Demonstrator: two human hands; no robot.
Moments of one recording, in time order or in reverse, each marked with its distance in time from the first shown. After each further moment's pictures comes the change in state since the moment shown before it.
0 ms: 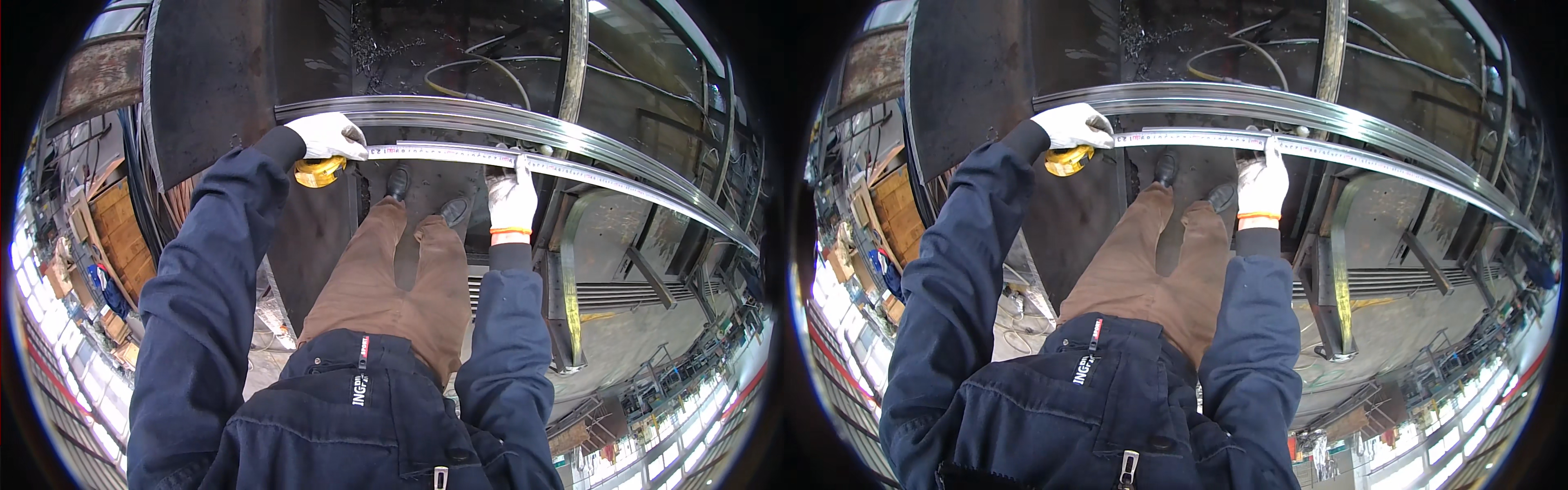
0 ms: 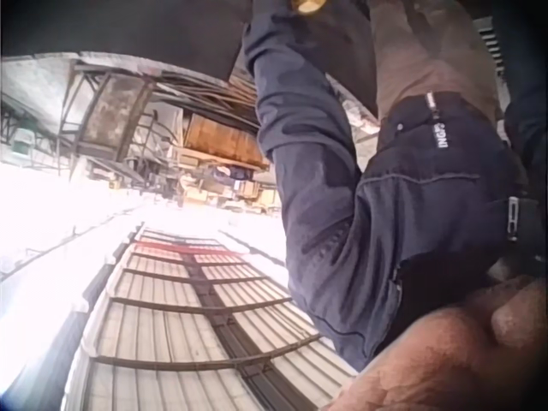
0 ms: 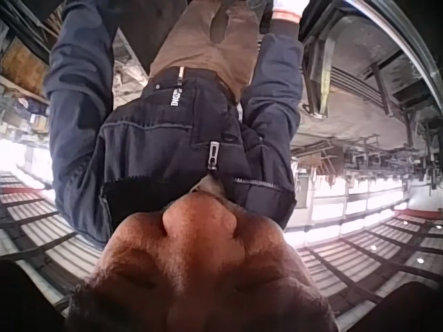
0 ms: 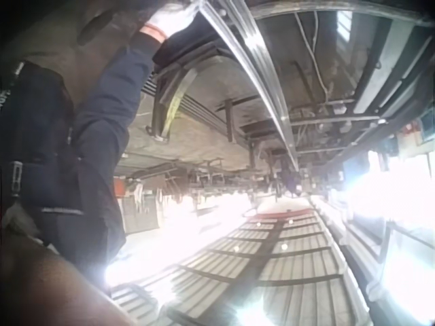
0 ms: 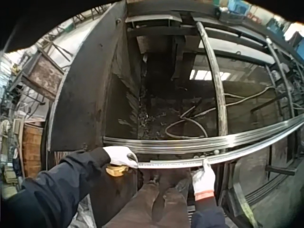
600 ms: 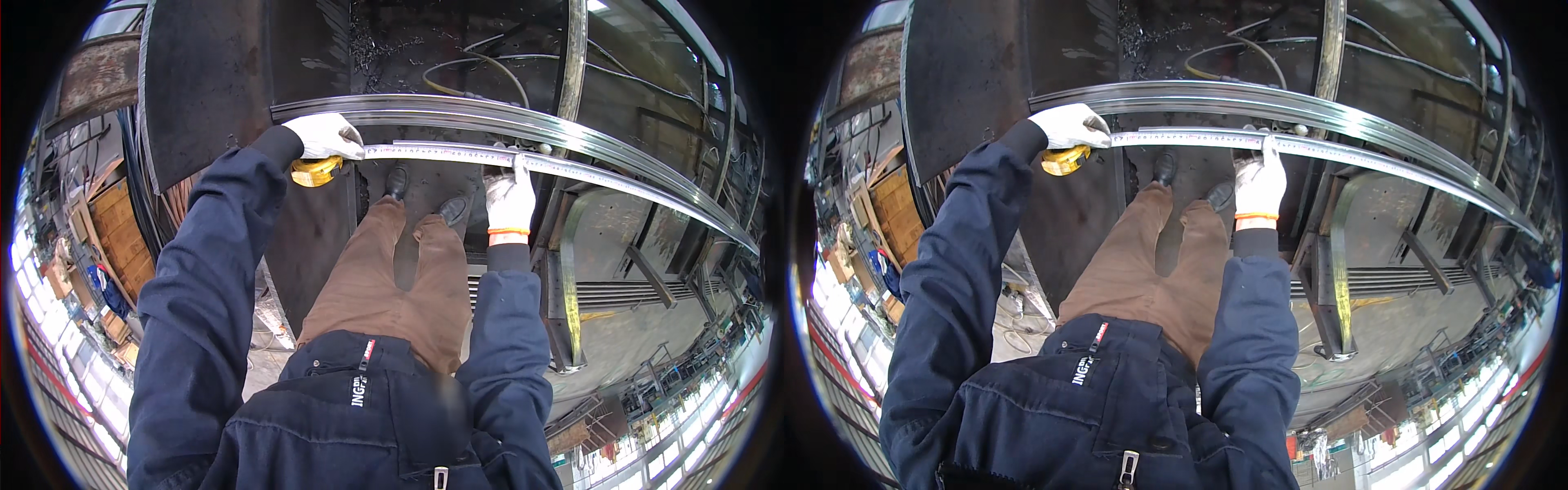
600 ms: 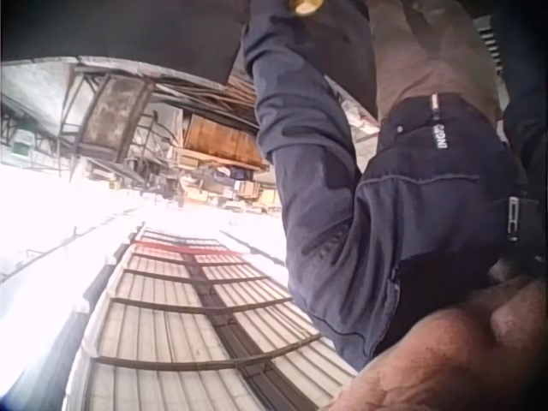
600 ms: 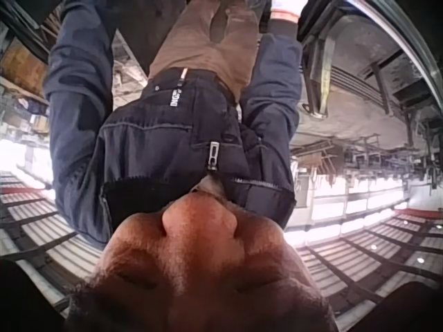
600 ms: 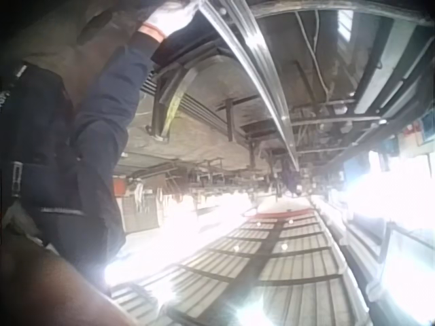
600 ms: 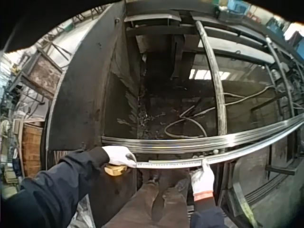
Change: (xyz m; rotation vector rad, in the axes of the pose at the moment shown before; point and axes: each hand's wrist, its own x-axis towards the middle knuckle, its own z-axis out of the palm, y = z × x) left_hand 0.002 0.001 0.000 0.112 0.014 -0.026; right_hand 0.000 0.002 -0.002 -0.006 -0.005 0.007
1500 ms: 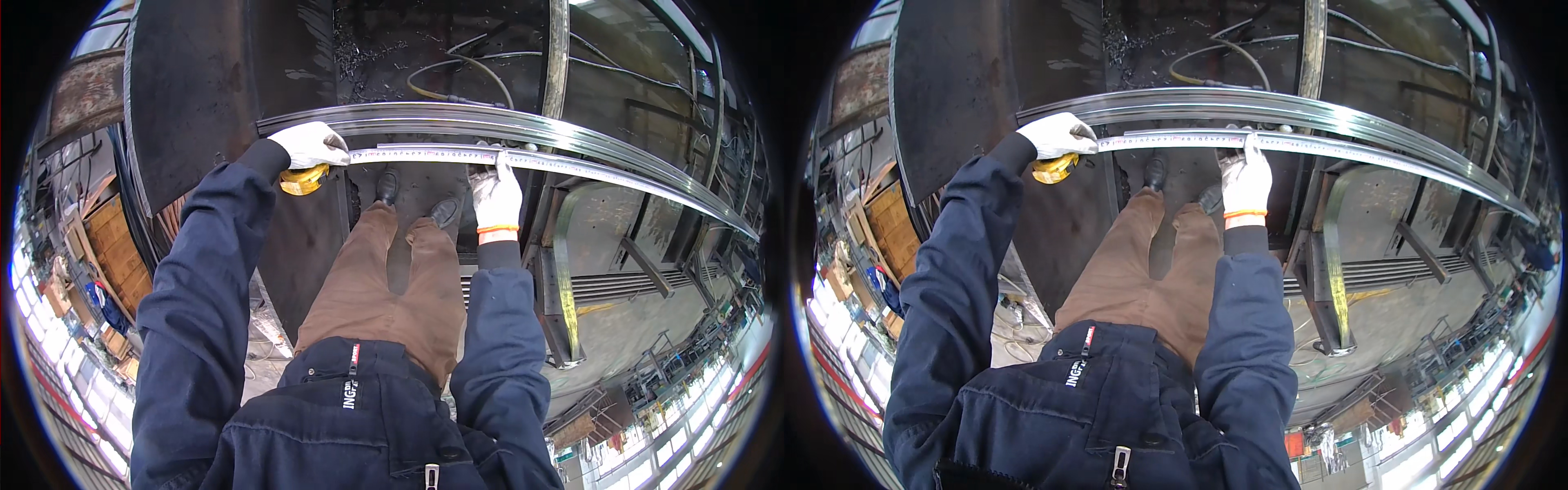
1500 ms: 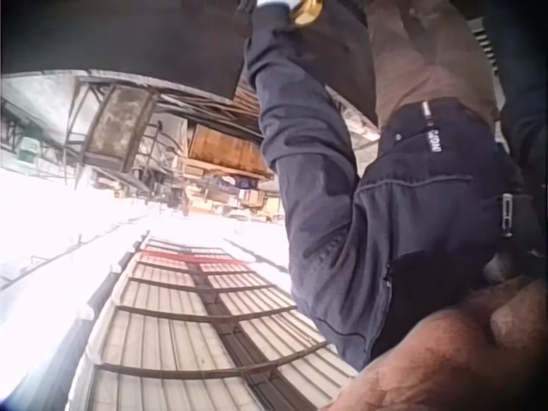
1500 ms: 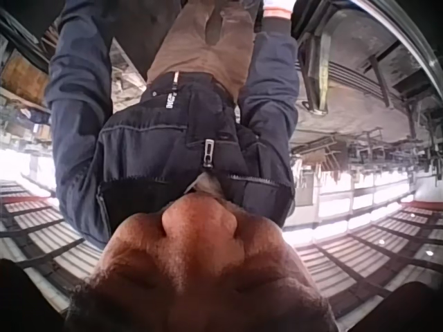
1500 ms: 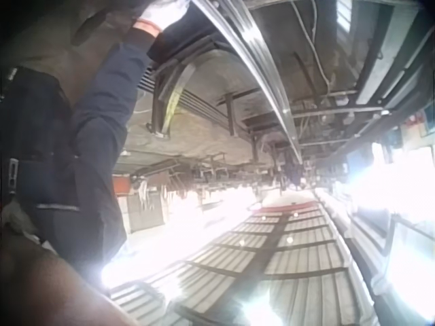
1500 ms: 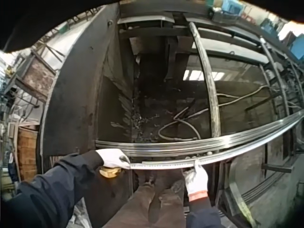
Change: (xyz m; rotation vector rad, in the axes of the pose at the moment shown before) left_hand 0.007 -0.003 -0.001 -0.008 0.037 -0.004; right_hand 0.008 0.002 0.000 -0.011 -0.015 0.017
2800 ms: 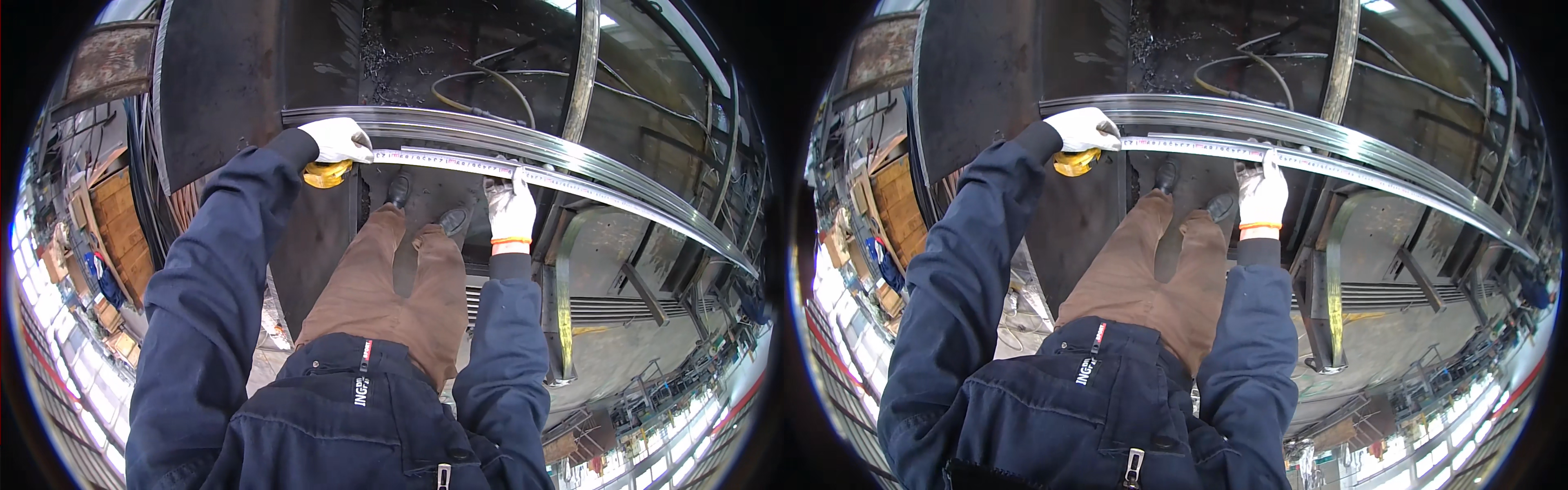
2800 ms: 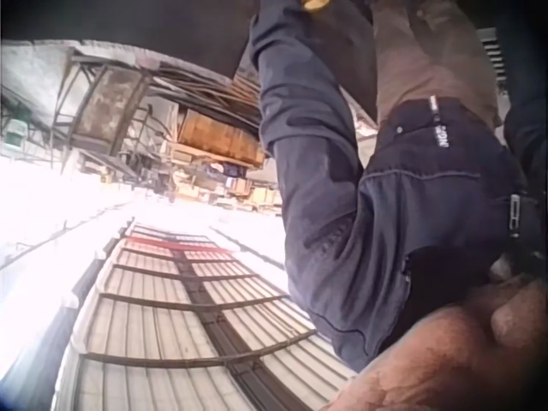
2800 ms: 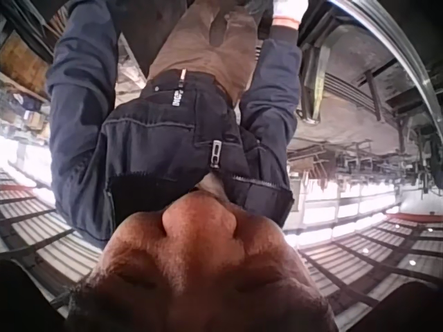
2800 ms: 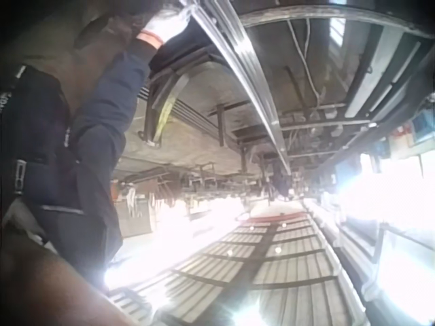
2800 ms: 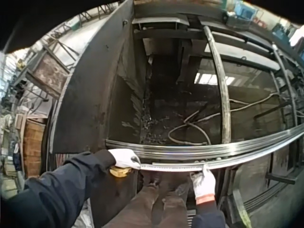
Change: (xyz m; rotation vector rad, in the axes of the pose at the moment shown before) left_hand 0.012 -0.014 0.001 0.041 0.038 0.037; right_hand 0.007 0.000 -0.002 -0.103 0.011 0.039
